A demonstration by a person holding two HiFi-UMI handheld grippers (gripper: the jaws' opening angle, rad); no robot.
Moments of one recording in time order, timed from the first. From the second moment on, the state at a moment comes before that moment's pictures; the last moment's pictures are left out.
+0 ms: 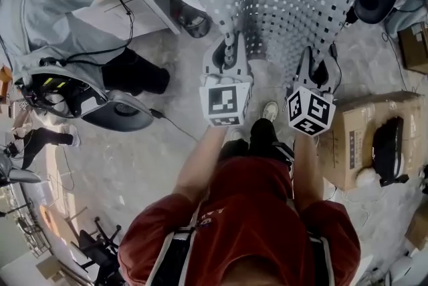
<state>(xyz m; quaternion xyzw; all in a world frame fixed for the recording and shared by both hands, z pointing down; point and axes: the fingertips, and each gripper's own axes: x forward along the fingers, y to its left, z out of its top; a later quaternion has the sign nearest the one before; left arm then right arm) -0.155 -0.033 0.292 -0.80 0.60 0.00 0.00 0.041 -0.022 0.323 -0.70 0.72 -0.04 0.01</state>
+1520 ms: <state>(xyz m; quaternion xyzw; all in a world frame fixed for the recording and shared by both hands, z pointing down) 0.034 -0.146 0.517 -0.83 0.51 -0.16 -0.14 0.216 -0.097 0.543 -0.73 0.63 -0.22 -0.11</state>
